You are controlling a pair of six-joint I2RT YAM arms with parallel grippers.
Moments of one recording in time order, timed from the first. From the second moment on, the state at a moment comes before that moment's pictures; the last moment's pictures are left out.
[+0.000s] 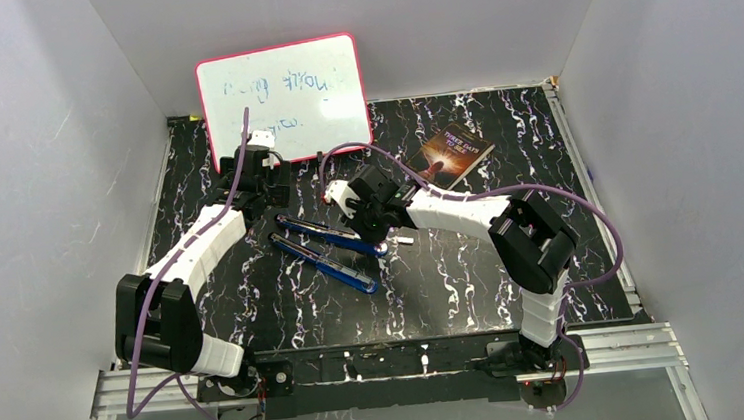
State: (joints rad) left arm -0.28 1.43 1.02 -0.32 -0.40 0.03; right arm 0.88 1.86 1.30 -0.42 -0.15 -0.23
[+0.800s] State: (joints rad) left arm -0.28 1.43 1.02 -0.32 -0.40 0.03; right arm 0.88 1.86 1.29 -0.43 -0.15 -0.24
